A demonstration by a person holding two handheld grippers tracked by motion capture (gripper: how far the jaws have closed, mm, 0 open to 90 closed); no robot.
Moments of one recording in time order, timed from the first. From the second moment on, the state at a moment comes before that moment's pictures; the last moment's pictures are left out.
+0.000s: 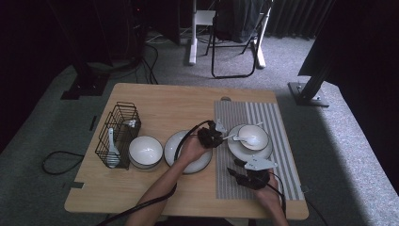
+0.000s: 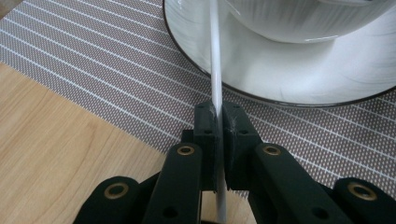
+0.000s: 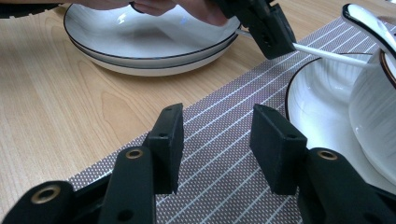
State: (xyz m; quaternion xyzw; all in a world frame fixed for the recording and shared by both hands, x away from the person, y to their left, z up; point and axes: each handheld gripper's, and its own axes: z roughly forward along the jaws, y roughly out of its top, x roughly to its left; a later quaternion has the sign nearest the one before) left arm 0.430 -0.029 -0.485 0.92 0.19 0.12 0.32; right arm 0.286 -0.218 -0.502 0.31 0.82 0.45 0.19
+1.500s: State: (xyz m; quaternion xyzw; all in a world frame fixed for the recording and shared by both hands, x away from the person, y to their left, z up) left arm 0.420 0.005 -0.456 0.89 0.20 0.11 0.39; right arm 0.287 -0.217 -0.504 0.31 0.82 0.44 0.19
